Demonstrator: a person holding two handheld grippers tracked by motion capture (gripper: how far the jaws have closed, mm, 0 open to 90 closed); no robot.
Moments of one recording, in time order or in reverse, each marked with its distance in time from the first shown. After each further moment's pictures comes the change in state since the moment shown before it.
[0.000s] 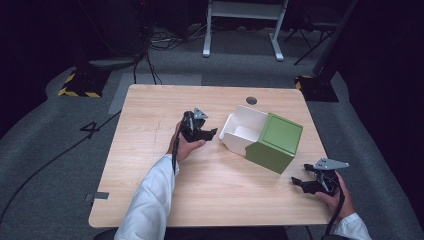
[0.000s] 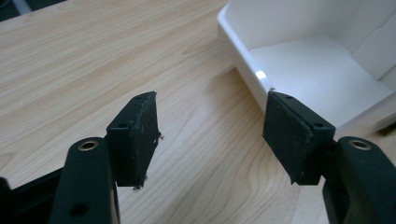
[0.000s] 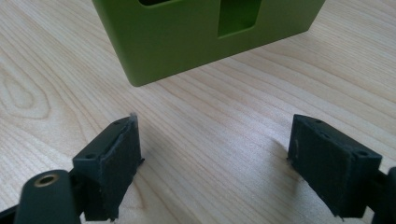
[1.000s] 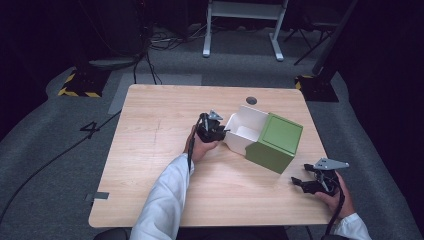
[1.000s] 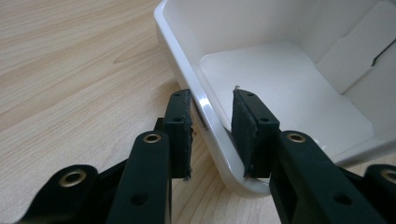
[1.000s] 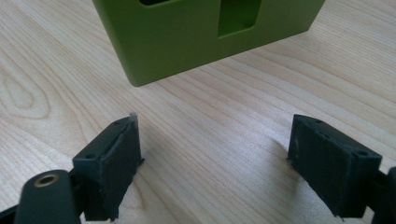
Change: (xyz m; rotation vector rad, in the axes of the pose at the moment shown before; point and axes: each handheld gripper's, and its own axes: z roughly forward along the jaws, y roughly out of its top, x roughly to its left) left arm -0.024 0.009 0.044 0.012 -0.126 -0.026; right arm 0.000 0.000 0.000 0.000 0.000 0.000
